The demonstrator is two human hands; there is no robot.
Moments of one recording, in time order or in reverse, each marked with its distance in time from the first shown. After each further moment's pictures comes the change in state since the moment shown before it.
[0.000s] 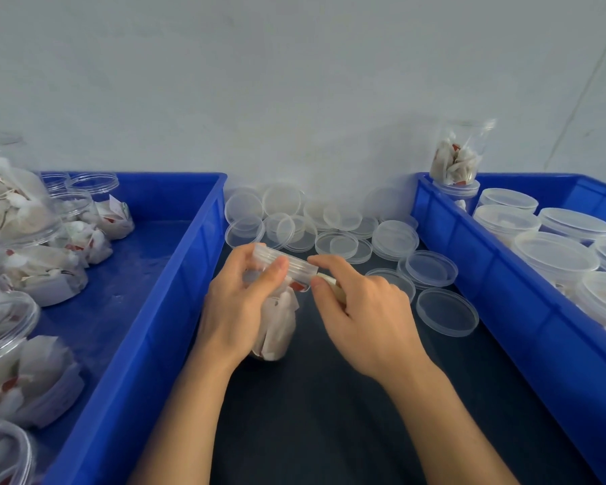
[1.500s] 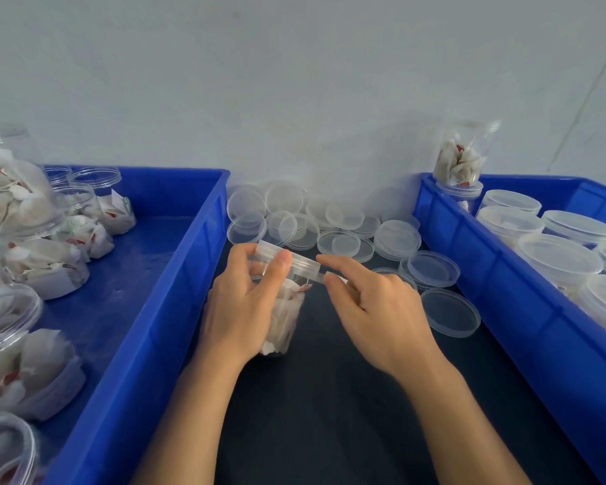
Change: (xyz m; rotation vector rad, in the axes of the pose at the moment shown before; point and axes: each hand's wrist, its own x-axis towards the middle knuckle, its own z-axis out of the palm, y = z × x) left_hand 0.000 -0.006 0.002 0.247 0.079 -0.017; right_hand 0.002 0.011 -0.010 0.068 -0.076 0.077
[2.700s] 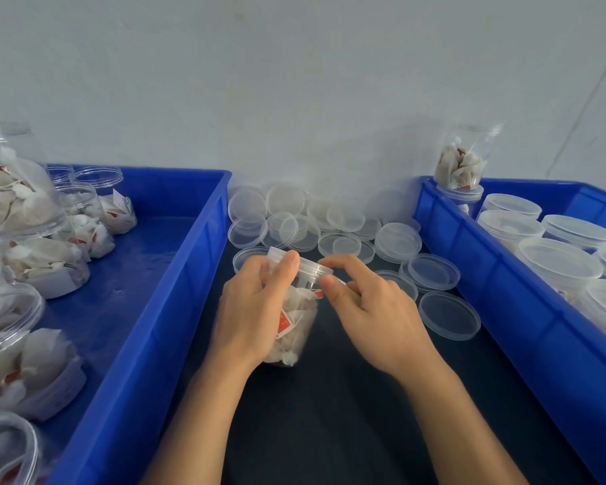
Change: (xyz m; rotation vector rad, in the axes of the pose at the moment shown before) left_hand -0.006 0.013 0.006 -0.033 -0.053 -0.063; right_hand 0.002 0.003 0.004 0.087 -0.096 0.065
